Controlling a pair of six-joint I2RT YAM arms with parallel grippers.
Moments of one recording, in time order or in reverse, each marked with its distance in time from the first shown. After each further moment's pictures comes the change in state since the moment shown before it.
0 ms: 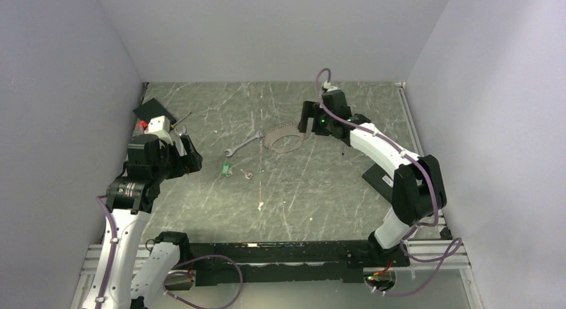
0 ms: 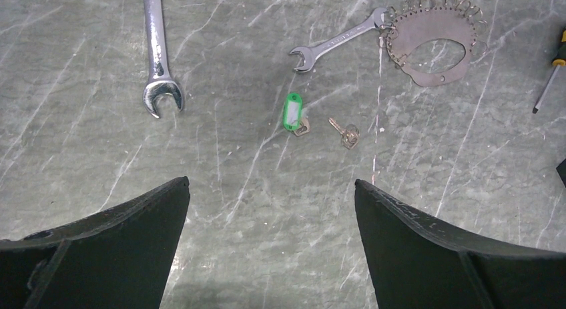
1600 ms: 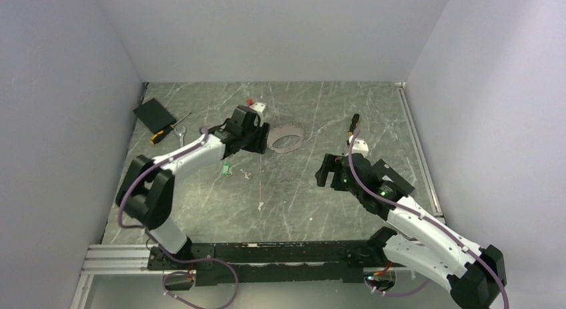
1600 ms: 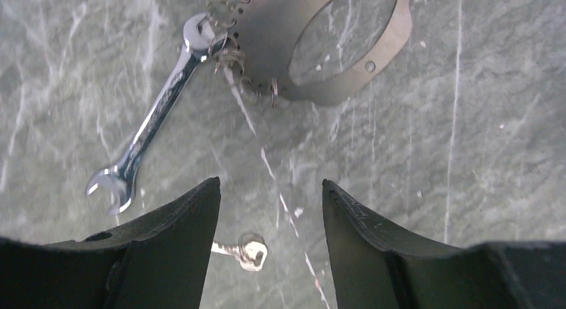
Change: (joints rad) left arm -0.499 0.976 0.250 0.557 -0.080 0.122; right arm 0.211 -0.836 -0.650 -0.116 0.263 0.198
